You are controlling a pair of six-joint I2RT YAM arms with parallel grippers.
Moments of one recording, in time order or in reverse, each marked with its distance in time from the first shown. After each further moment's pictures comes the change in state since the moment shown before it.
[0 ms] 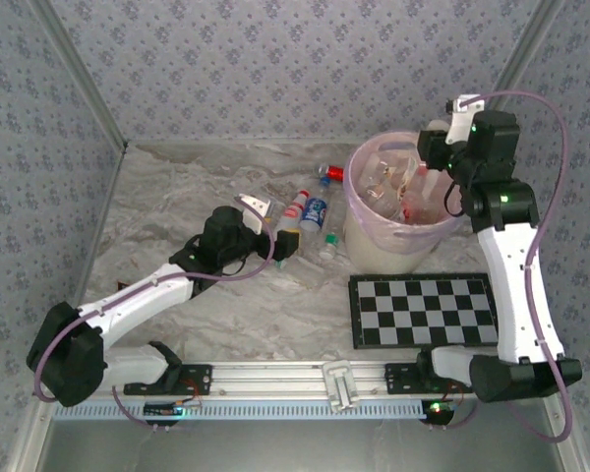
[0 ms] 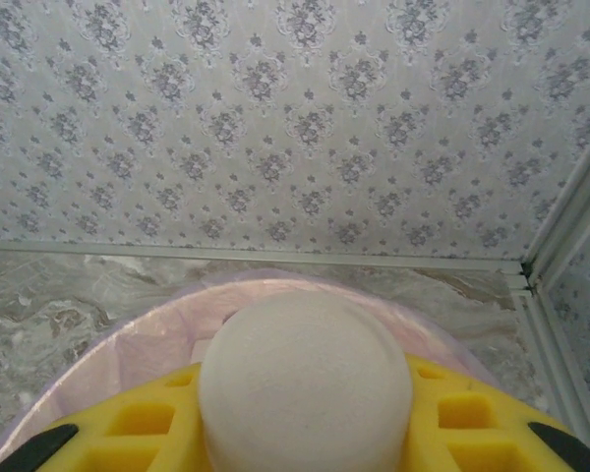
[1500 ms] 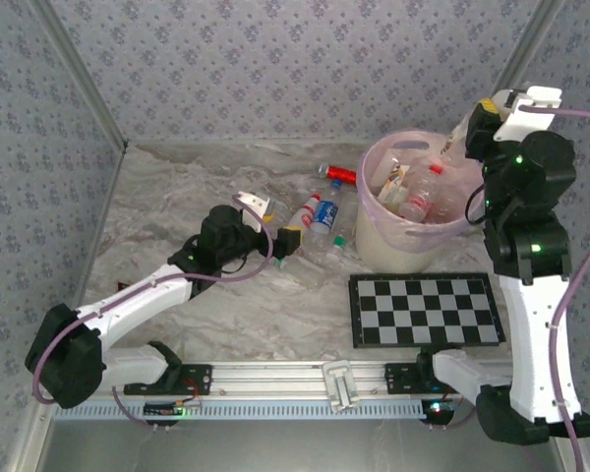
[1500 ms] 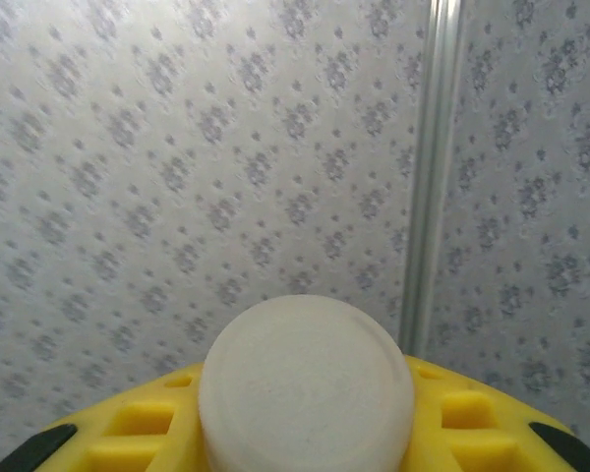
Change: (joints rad) left arm 0.000 -0.014 -0.002 0.059 0.031 0.000; right arm 0.024 -0.155 0.020 0.213 0.336 -0.067
